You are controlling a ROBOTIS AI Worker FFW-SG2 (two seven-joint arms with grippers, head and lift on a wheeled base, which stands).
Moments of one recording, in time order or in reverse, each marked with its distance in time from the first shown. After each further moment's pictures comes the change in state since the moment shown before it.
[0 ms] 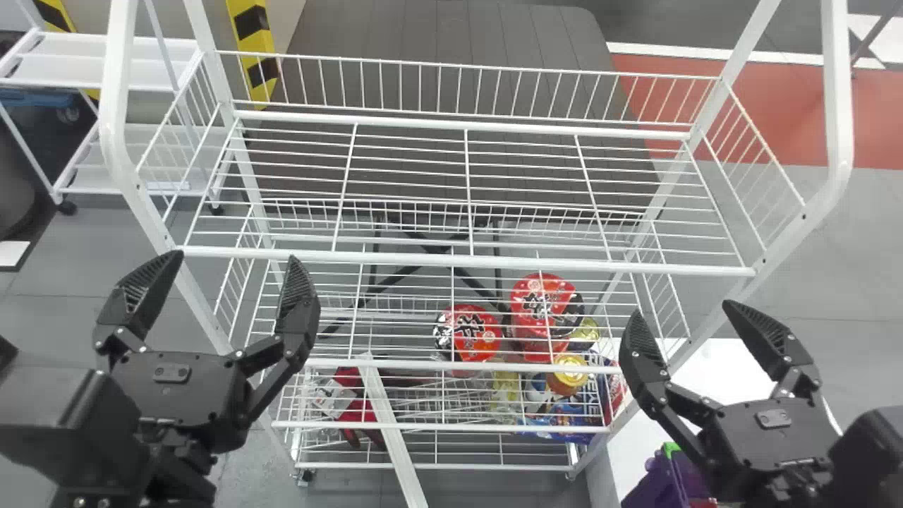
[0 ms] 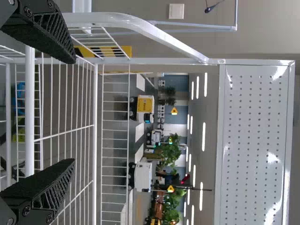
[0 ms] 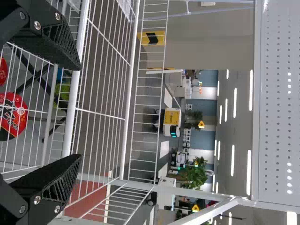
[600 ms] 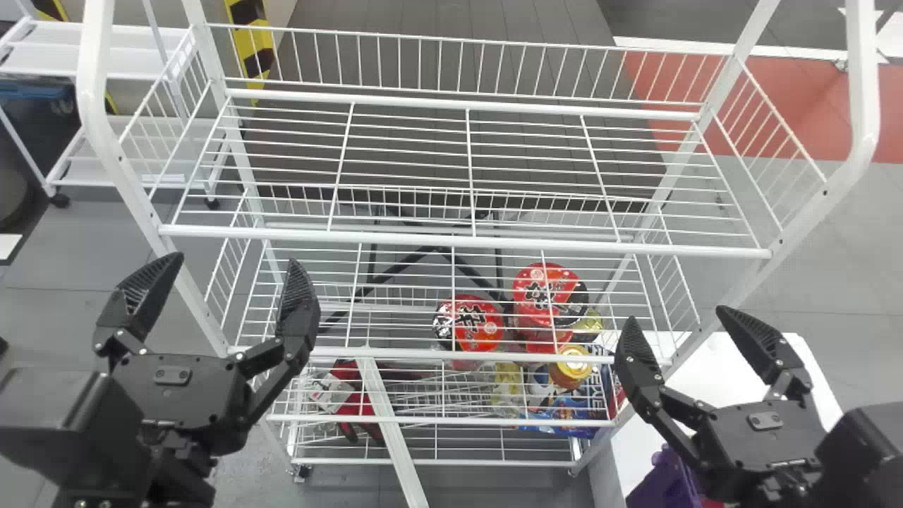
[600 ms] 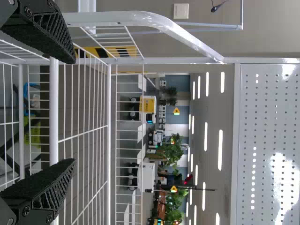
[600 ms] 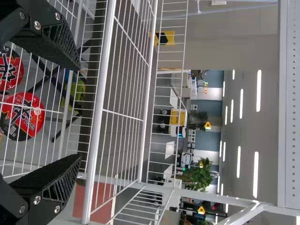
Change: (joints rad) left arm 0.003 0.000 -0.001 -0.001 -0.007 0.003 0.000; right arm -0.005 -0.002 0.002 0.010 0.006 0.018 0.001
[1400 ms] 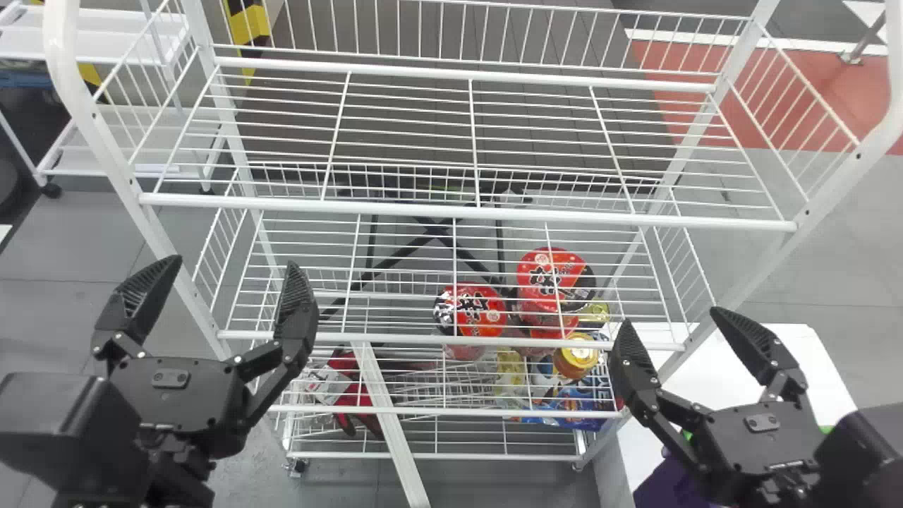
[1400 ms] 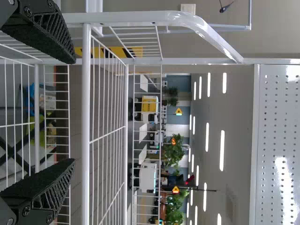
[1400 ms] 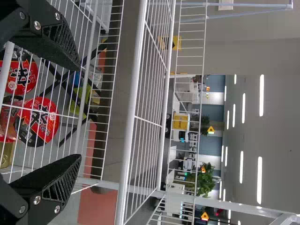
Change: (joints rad) left arm 0.008 -0.001 0.001 0.003 0.003 -0.019 0.000; right arm 0.004 -0.005 -0.002 0.001 -0.007 -0.003 0.021
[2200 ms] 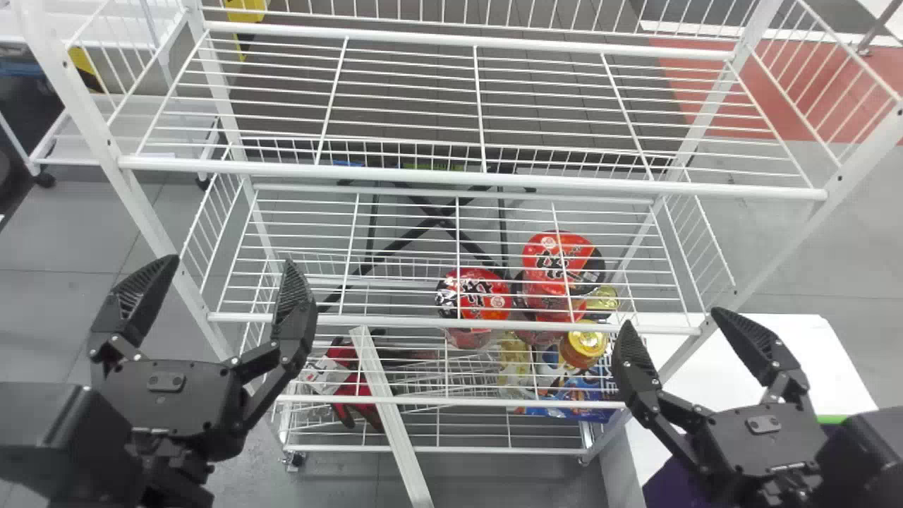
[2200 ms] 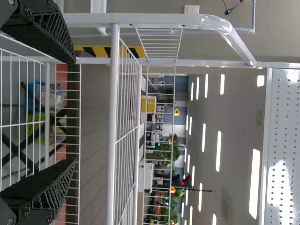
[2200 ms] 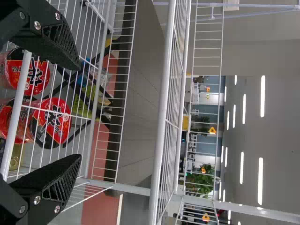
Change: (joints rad) left arm 0.010 0.000 0.001 0.000 0.014 -0.023 -0.004; right arm 0.003 0.000 -0.001 0.002 0.006 -0.011 0.000
